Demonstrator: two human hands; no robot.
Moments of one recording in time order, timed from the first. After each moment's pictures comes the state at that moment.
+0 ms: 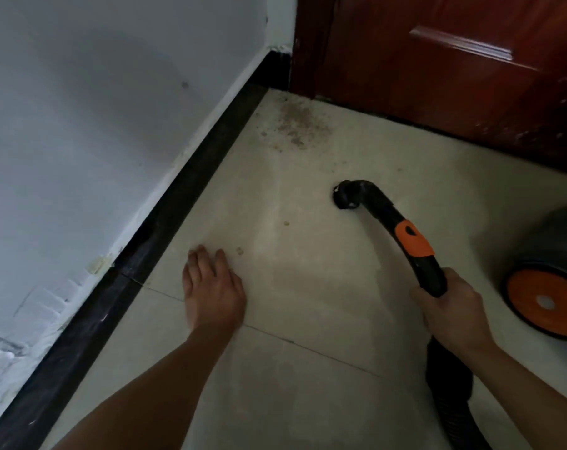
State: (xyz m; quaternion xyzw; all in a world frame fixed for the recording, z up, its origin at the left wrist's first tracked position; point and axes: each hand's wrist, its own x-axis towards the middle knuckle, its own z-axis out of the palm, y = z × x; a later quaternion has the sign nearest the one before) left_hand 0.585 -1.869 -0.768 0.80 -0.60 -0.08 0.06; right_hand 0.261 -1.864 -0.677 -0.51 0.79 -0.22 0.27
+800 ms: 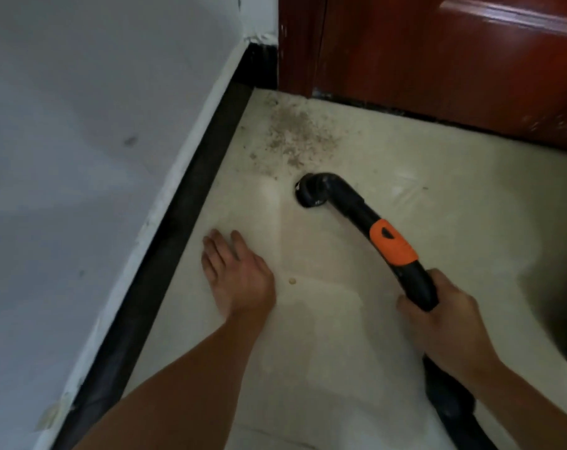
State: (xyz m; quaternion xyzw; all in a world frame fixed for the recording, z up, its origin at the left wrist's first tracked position) left_hand 0.551 -2.025 -0.783 0.81 -0.57 -0.07 0.10; right_hand 0.303 -1.966 -0.678 -0.50 0.79 -0.18 0.31
